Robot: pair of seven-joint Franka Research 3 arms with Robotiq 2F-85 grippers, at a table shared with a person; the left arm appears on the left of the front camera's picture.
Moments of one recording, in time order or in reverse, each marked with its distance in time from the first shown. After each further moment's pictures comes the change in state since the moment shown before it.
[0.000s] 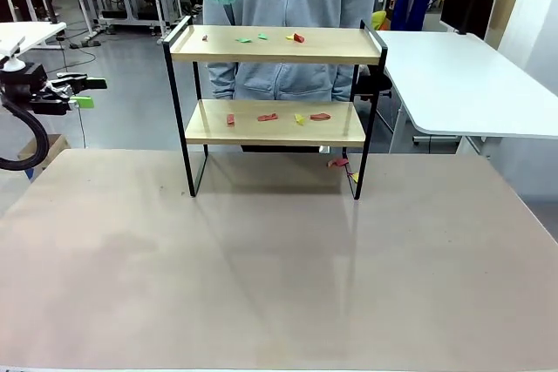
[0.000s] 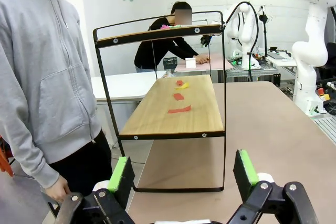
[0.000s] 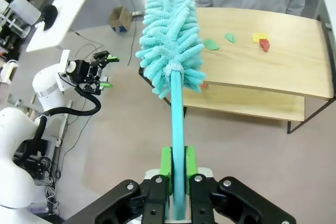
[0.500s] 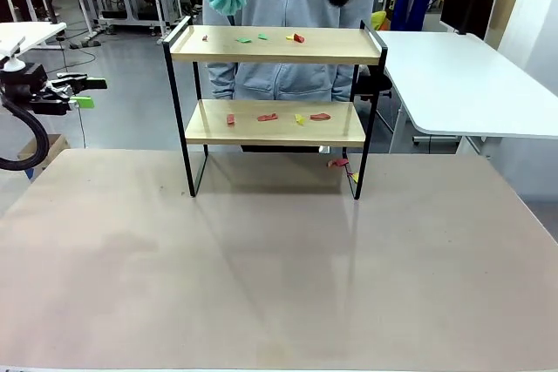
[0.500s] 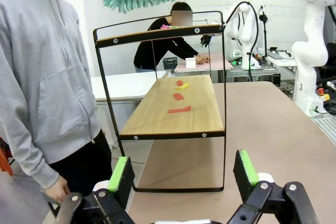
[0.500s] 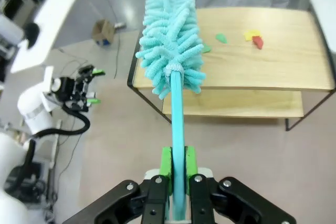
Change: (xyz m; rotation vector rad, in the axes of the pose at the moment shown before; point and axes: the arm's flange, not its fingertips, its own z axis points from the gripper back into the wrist) left arm 0.000 0.000 0.000 0.000 0.000 0.000; right arm -0.009 0.024 -0.037 -0.099 -0.057 -0.089
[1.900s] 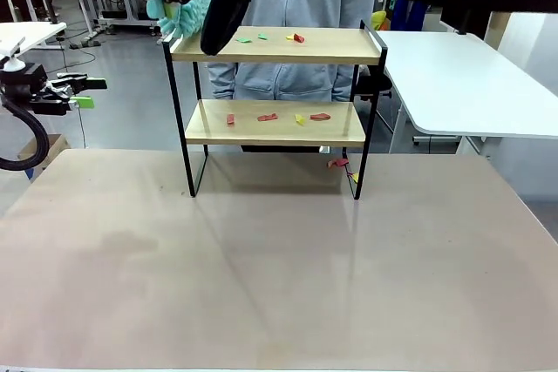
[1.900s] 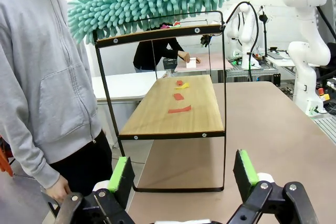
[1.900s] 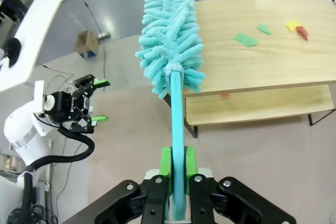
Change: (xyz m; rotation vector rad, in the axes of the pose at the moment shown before) left arm 0.000 0.000 0.000 0.000 0.000 0.000; right arm -0.025 0.101 -0.089 -0.104 -0.019 -0.057
